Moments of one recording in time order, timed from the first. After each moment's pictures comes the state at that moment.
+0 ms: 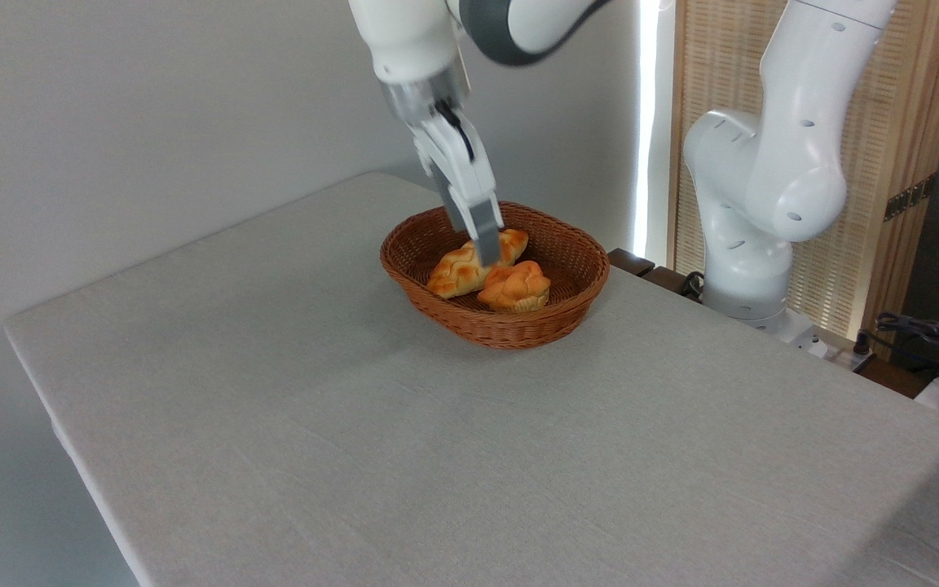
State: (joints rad) arm -0.43 -0.41 0.07 -2.24 -0.15 1.66 0.75
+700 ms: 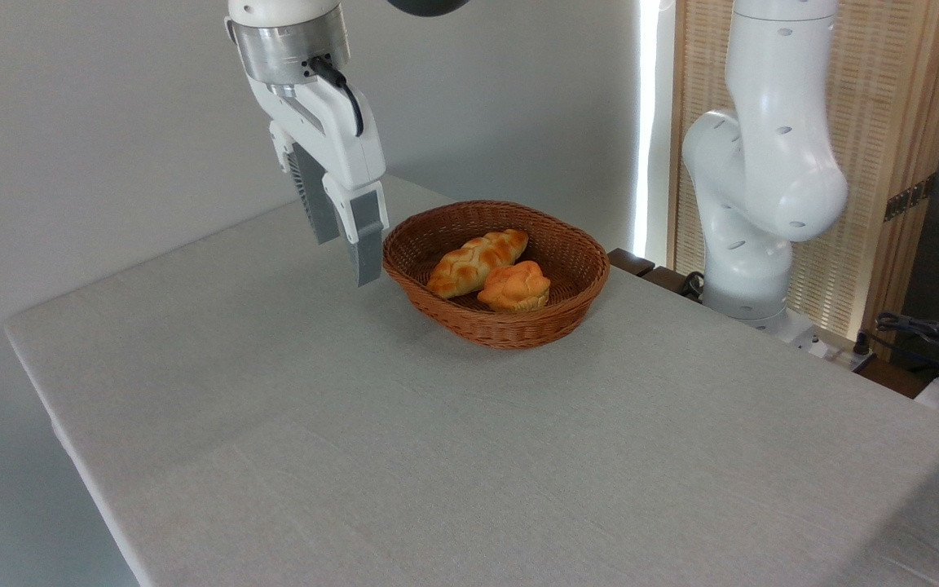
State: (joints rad) arm -0.38 -0.05 0.22 -1.70 -0.15 1.63 0.73
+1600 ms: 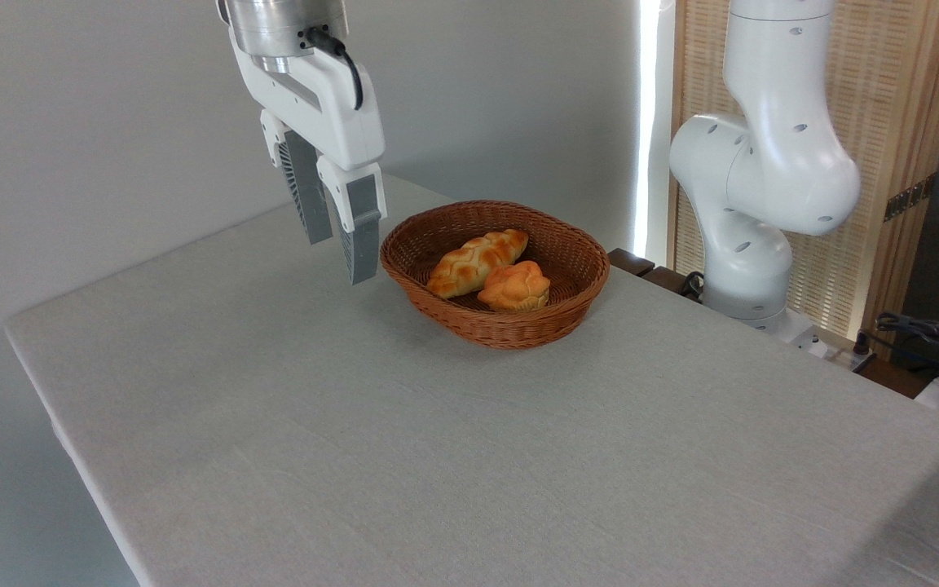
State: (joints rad) arm -0.13 -0.04 -0.02 -1.65 -0.10 1.62 0.73
